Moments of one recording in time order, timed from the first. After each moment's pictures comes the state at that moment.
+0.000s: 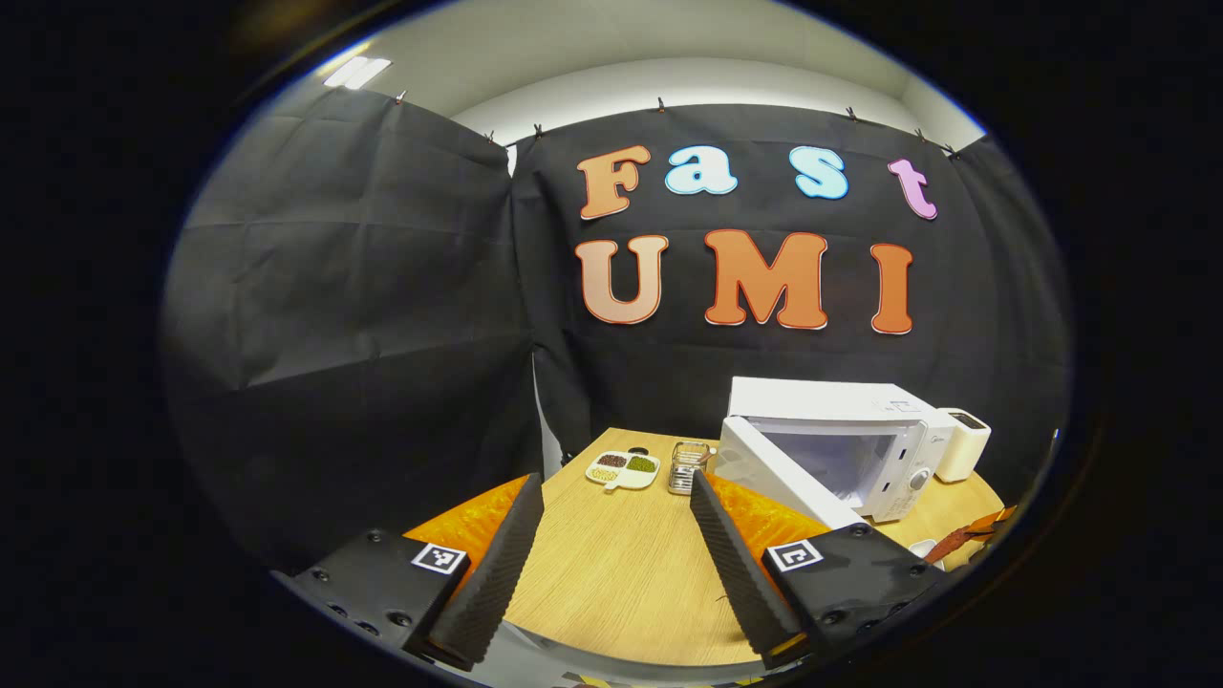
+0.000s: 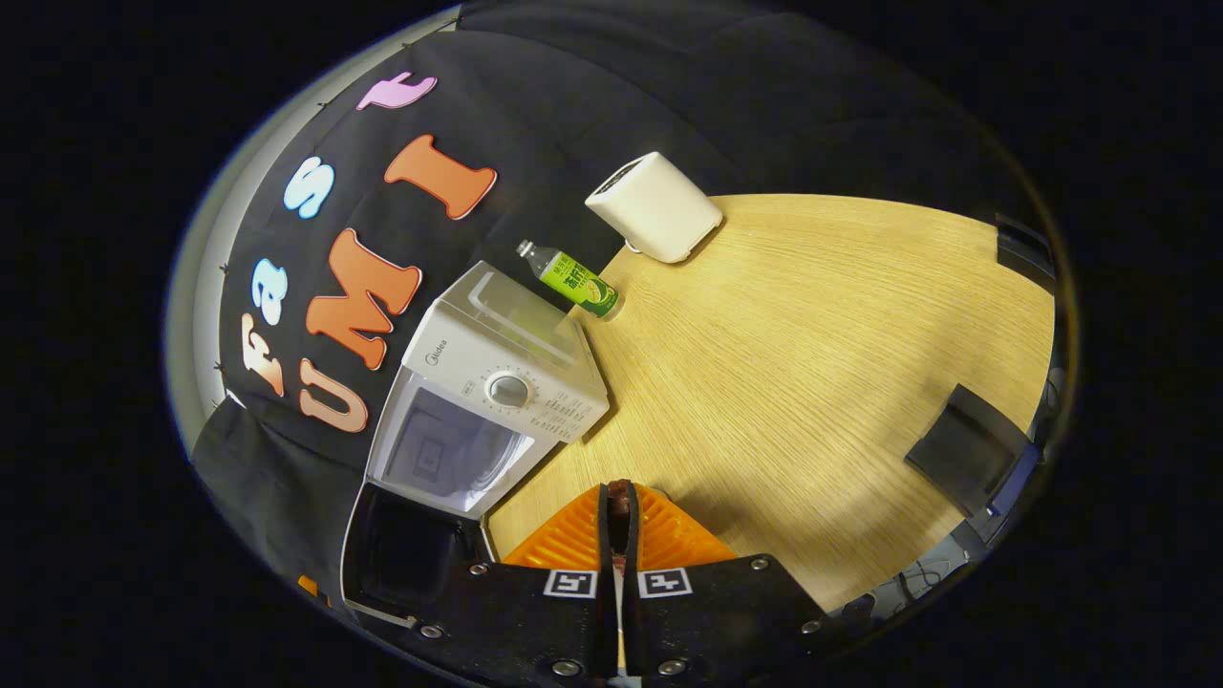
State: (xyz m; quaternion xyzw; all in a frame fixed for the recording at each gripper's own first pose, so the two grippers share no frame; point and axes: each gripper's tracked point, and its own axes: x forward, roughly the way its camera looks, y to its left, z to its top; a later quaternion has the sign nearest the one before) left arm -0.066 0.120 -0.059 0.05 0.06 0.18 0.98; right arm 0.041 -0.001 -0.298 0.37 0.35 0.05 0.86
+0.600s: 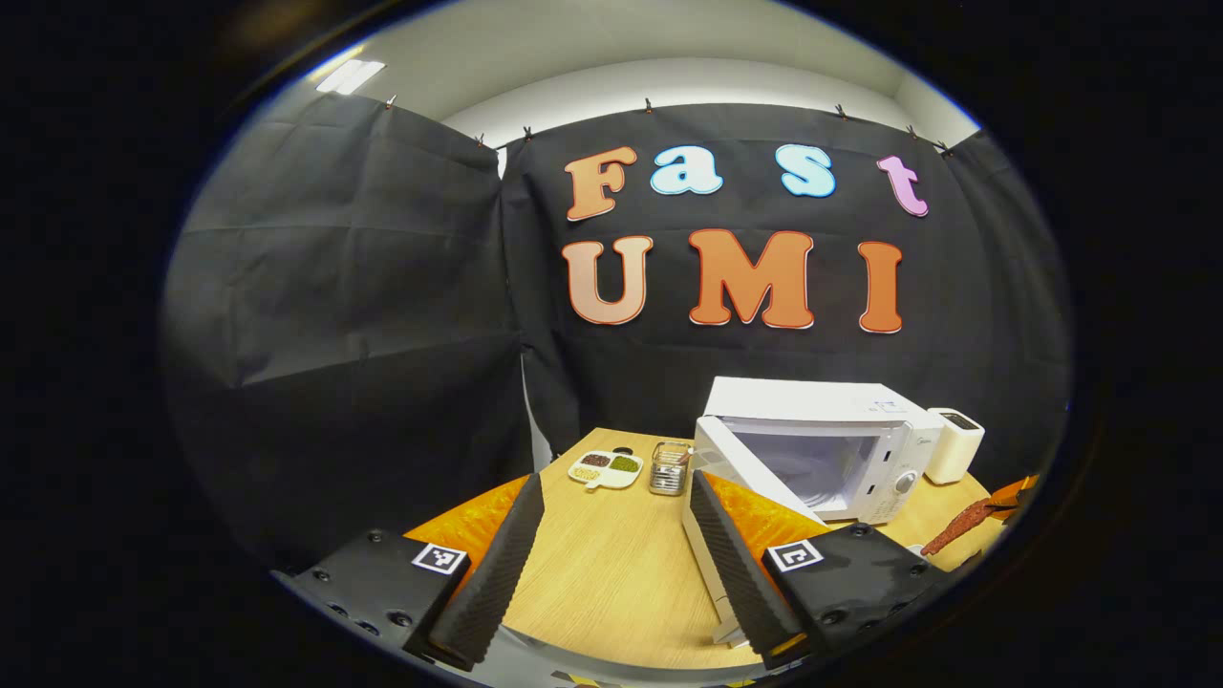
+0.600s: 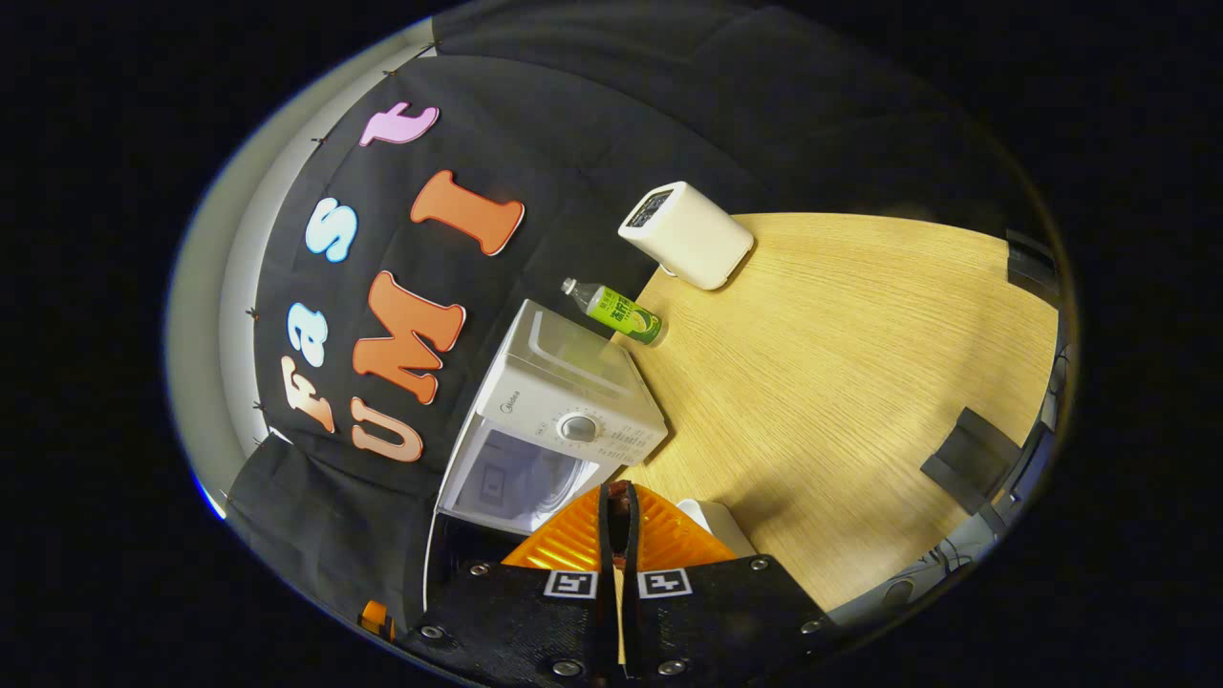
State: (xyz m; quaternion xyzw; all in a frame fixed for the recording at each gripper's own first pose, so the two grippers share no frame) left arm -0.051 0.084 -0.068 0.05 0.06 0.16 0.98; right arm 0.055 -0.002 -0.232 0.43 0.31 0.08 0.84
